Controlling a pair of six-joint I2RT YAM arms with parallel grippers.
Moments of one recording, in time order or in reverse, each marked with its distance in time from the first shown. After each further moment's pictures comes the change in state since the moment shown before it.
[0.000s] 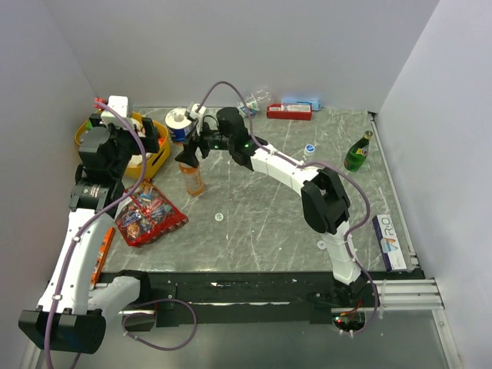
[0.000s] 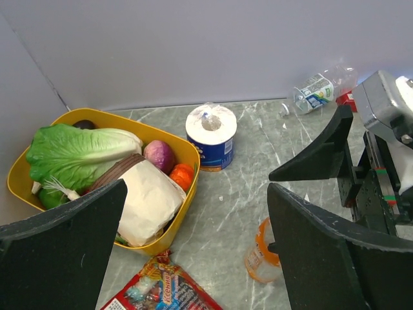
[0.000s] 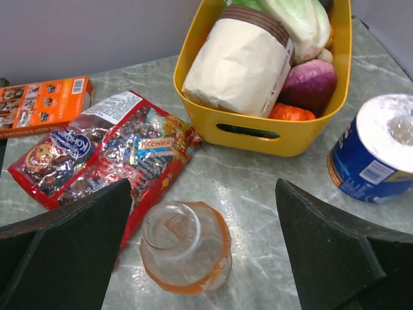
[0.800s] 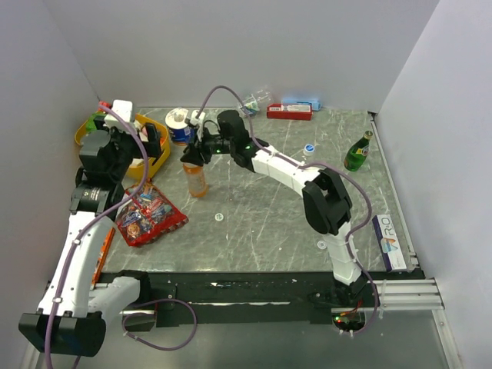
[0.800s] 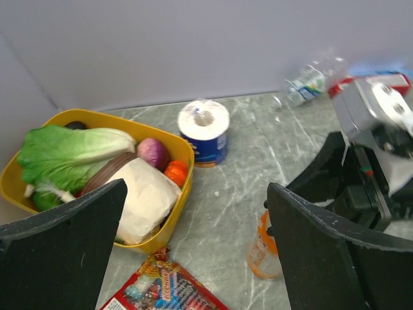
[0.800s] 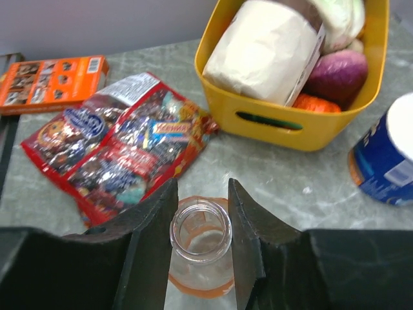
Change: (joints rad) left arm 0.001 -0.021 -0.027 0.000 0.034 0.012; right arm 0.003 -0.007 -0.038 -0.011 -0.058 -0.048
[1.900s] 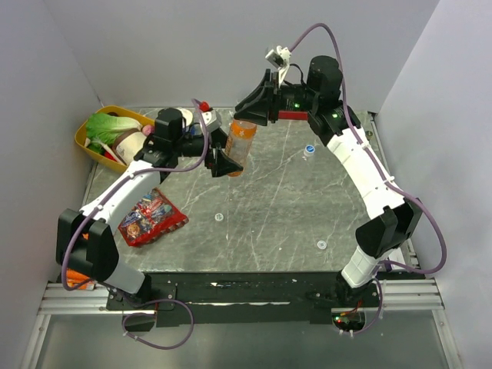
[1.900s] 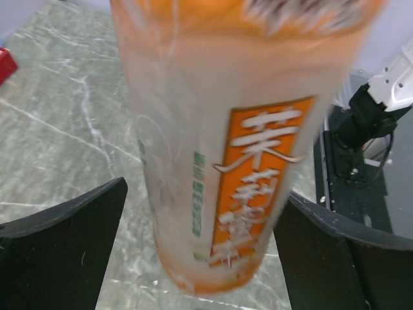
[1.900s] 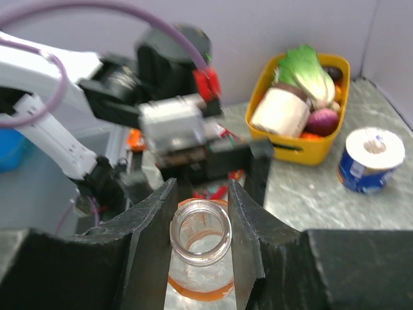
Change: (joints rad) left arm -0.282 0.517 0.134 0.201 1.023 0.069; right arm -0.325 -0.469 0.059 -0.303 -0.412 0.266
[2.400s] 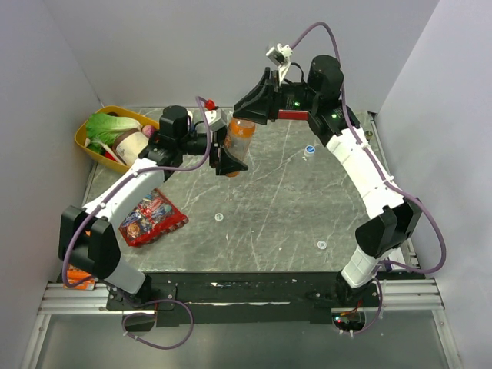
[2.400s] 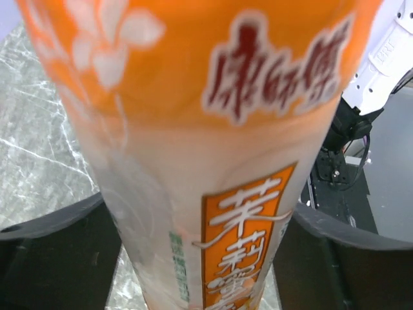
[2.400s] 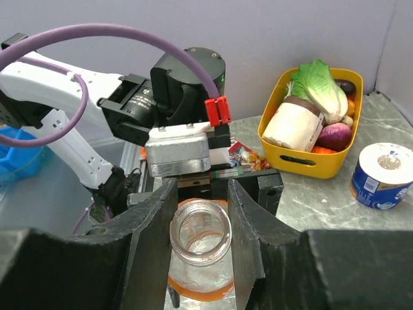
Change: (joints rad) left arm -0.044 0.032 0.037 0.044 0.048 -0.045; right arm 0.005 0.002 -0.003 0.099 -0.029 0.104
